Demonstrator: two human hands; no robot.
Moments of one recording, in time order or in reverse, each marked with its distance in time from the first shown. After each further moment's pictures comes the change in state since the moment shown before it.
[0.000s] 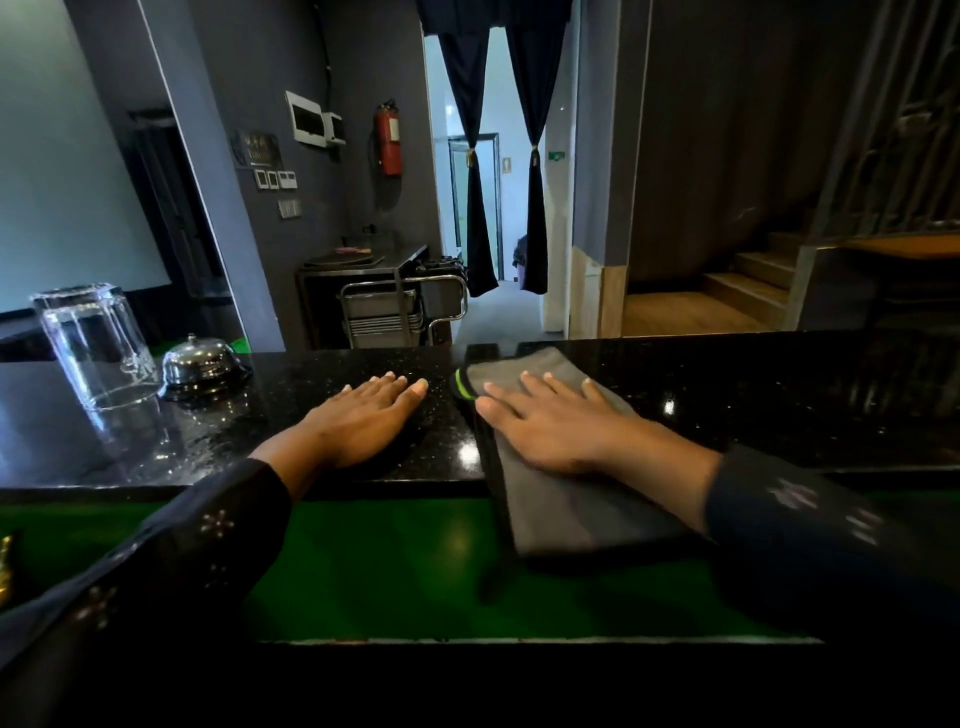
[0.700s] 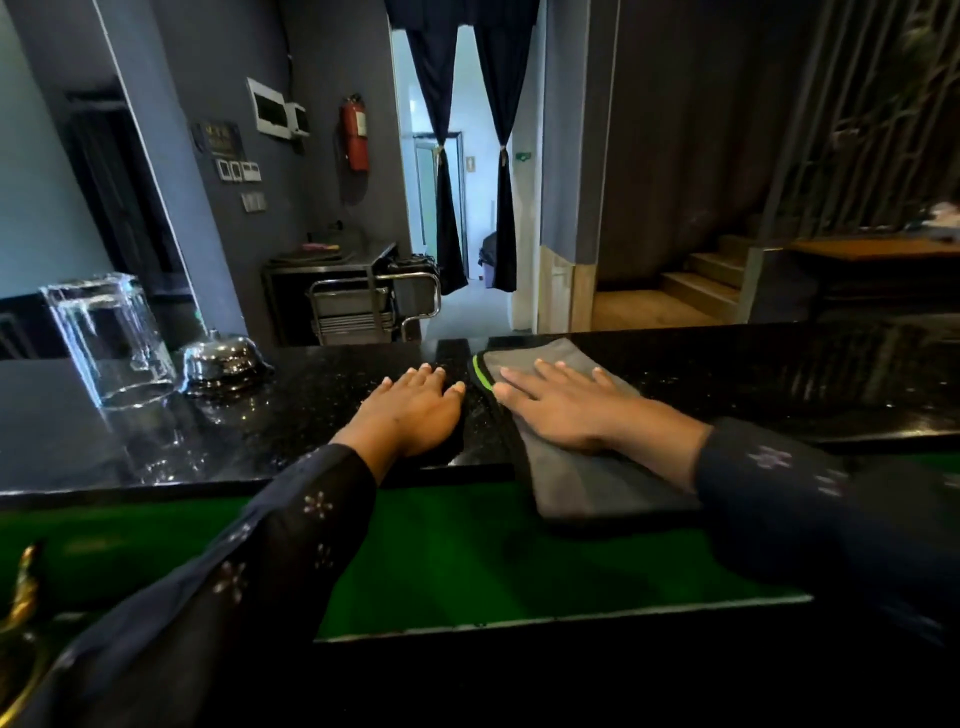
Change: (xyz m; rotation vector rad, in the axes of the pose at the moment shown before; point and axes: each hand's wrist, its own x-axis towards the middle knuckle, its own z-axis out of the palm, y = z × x) left_hand 0.012 -0.012 0.006 0.038 0.041 0.047; right_hand 0.013 -0.042 0.005 -0.029 0.016 0.144
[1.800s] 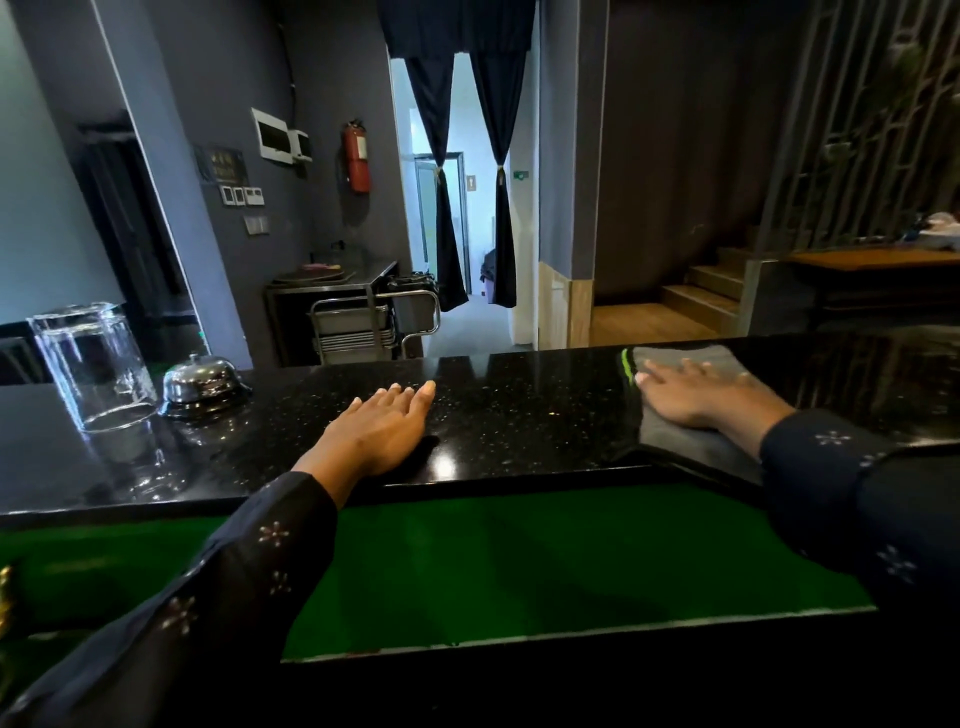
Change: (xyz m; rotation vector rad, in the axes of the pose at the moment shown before) left_hand -0.011 0.010 -0.002 -0.074 0.000 -0.014; right_hand -0.004 0.162 -0.029 0.008 0.068 0.426
